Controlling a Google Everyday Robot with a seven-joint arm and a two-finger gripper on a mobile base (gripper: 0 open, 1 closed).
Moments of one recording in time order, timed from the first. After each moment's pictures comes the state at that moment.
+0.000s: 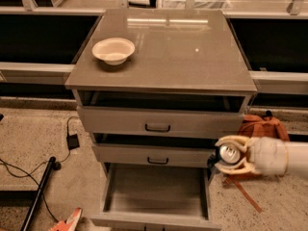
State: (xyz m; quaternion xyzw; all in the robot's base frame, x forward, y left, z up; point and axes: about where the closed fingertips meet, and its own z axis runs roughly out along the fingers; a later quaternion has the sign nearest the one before) arm 0.445 -0.197 0.718 -0.60 0.50 0.24 0.57
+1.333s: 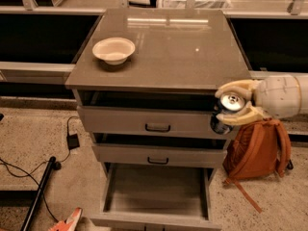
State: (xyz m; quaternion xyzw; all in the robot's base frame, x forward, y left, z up) arm 0.494 -0.182 0.866 -0.63 0.52 0.25 0.52
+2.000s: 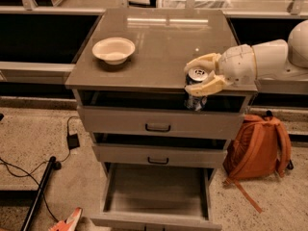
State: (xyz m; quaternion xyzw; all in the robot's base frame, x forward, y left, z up) arm 0.568 -0.112 0.889 -0.62 0.55 0.29 0.48
